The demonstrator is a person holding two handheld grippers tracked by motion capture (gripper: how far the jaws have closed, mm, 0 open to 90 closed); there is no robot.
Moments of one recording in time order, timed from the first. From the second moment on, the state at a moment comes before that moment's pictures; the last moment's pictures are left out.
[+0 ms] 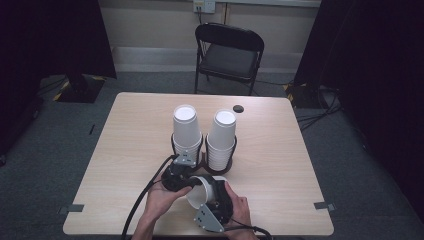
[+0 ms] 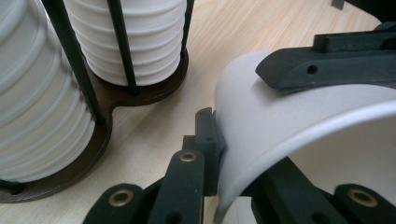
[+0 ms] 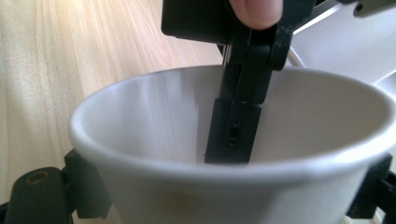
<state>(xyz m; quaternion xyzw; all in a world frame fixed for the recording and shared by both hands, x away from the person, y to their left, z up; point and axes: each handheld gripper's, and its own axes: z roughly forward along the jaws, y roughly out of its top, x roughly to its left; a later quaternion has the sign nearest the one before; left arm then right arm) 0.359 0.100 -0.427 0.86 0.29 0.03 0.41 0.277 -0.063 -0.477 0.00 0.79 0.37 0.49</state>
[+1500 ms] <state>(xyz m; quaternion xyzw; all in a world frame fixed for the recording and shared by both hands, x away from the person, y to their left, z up) 0.315 0.172 -0.466 0.70 0.41 0.22 0.54 0.306 -0.147 -0.468 0.25 0.75 0.52 0.33</state>
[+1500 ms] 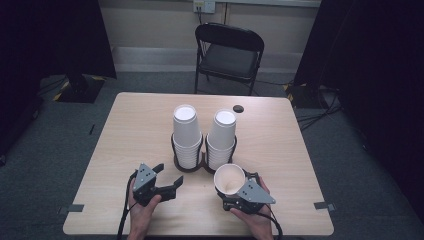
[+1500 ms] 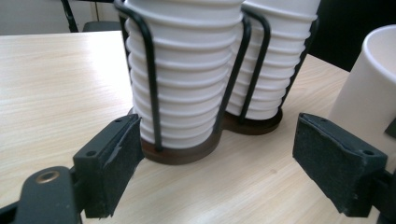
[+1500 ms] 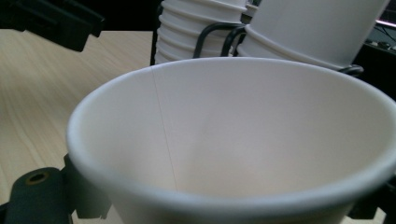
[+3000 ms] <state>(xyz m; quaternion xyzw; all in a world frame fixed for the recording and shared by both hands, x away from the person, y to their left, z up) 0.305 0.173 -0.496 0.67 0.40 0.31 0.54 0.403 -0.214 -0.455 0.42 0.65 0.54 0.33</state>
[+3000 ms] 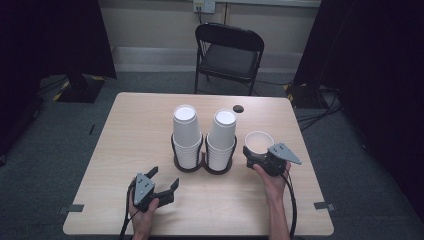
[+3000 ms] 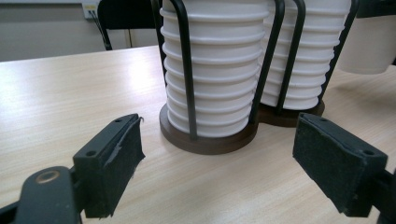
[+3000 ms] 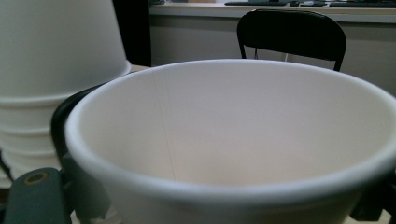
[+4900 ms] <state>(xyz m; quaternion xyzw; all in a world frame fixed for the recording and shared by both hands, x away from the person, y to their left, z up) 0.304 0.173 -0.497 0.67 0.40 0.32 0.54 0.430 -0.229 -0.494 0.51 0.70 0.42 0.28</state>
